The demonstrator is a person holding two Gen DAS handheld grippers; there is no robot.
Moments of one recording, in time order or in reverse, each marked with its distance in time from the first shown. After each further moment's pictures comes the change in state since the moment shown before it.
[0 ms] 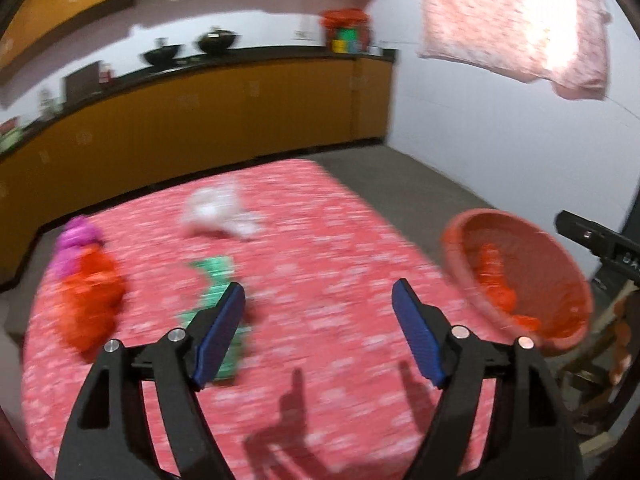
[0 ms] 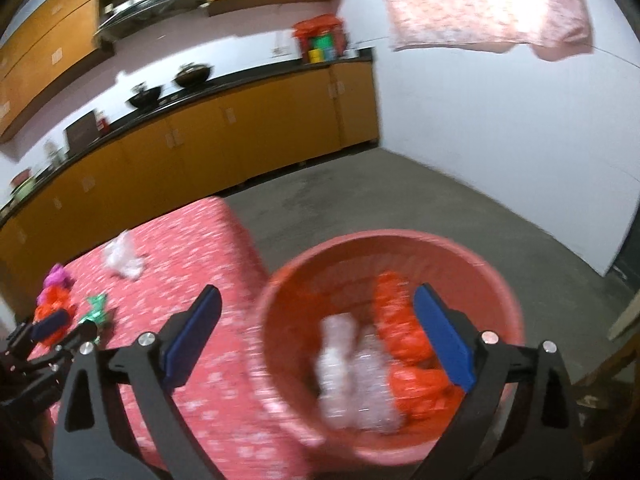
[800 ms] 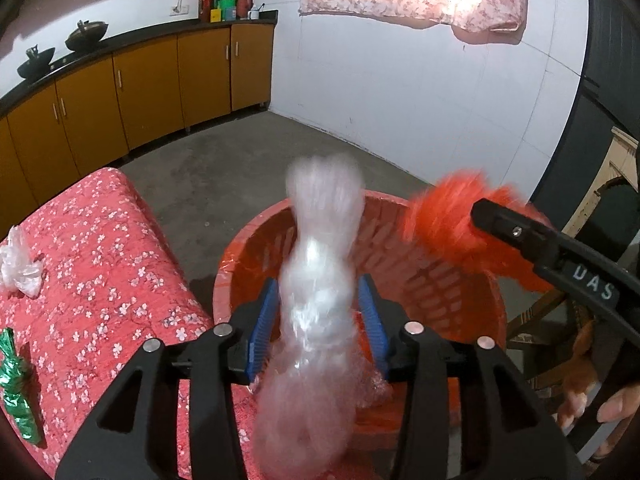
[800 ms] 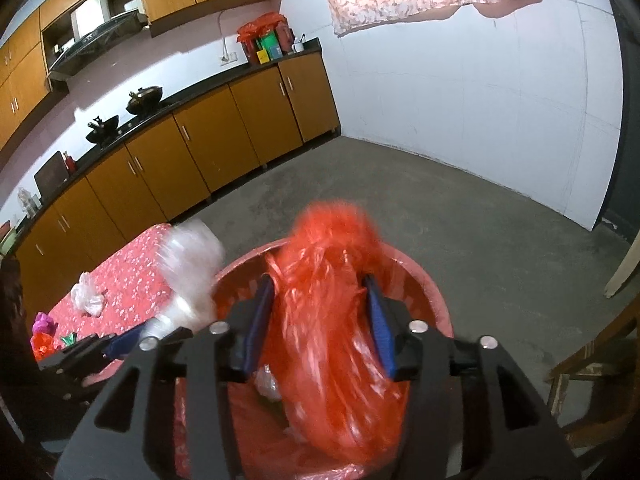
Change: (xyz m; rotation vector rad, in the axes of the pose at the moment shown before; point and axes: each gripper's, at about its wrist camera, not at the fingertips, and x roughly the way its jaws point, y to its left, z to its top) left arm 0.076 -0.198 0.035 0.183 0.141 -0.394; right arm 0.007 -0.111 0.000 0.192 0.008 -0.078
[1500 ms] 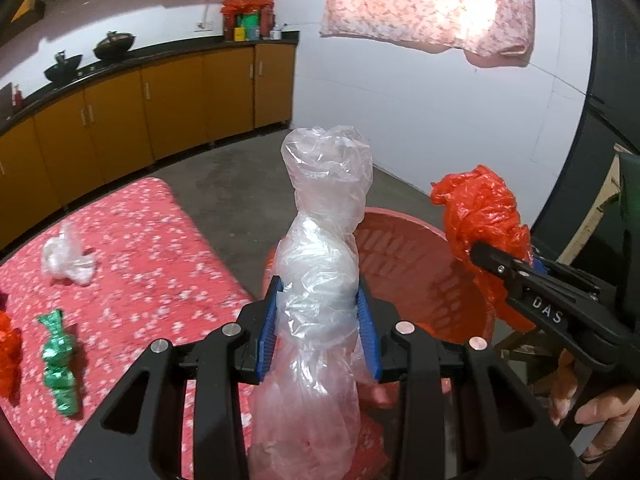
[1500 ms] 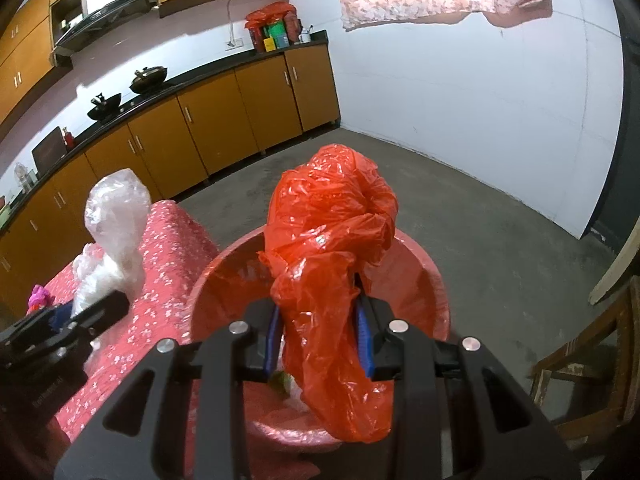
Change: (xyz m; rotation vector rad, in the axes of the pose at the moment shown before) left arm -0.059 0.011 -0.006 -0.020 -0.066 0.057; right arm -0.017 0.019 0.004 -0.068 0.046 -0.038
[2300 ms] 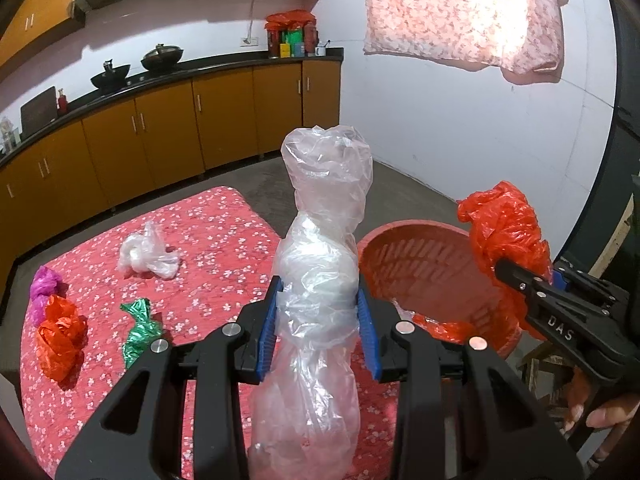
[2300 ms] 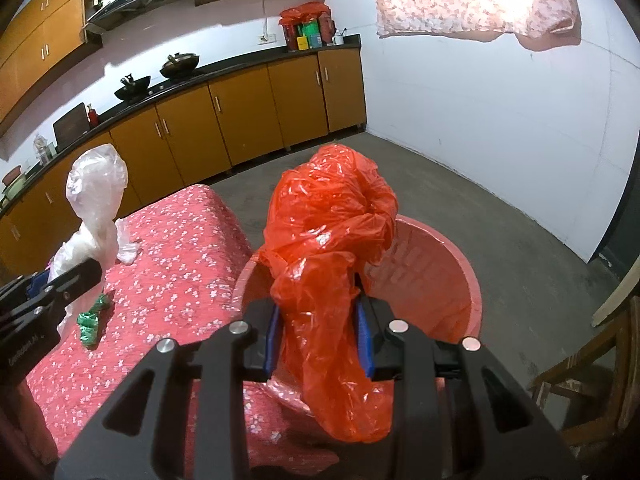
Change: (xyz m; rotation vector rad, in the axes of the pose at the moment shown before) left arm -0.064 0.040 -0.011 -0.033 -0.055 0.172; right arm -0.029 0.043 -0.011 -0.102 -0.001 0.049
